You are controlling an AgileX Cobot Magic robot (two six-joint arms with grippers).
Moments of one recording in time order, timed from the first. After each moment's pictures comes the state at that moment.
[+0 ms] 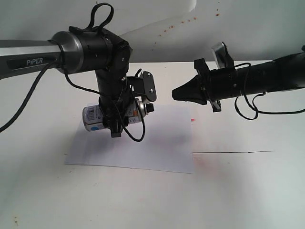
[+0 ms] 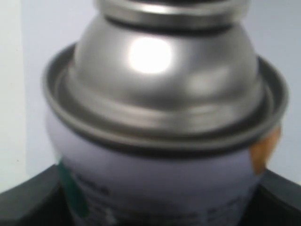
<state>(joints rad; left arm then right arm) -0.69 2.21 -1.68 0.18 1.03 0.77 0.08 2.14 -1.31 1.44 1.12 -0.91</state>
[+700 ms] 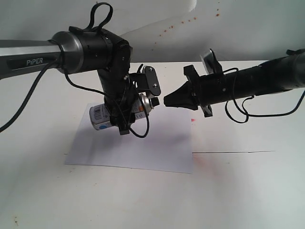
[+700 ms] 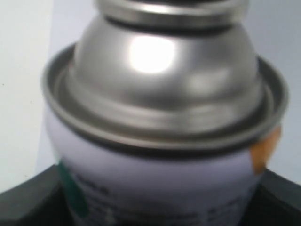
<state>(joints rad) -0.69 2.21 -1.68 0.14 0.95 0.73 0.13 2.20 -1.35 1.43 1.13 -0.88</state>
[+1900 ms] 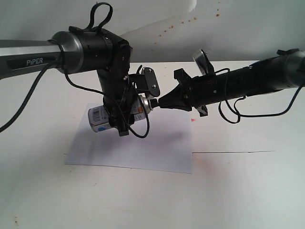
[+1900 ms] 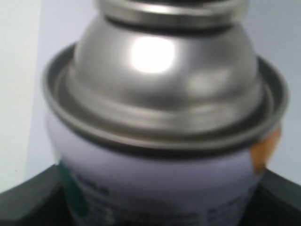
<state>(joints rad) -0.69 2.21 -1.68 0.14 0.98 0.72 0.17 2.20 -1.36 1.42 1.03 -0.90</state>
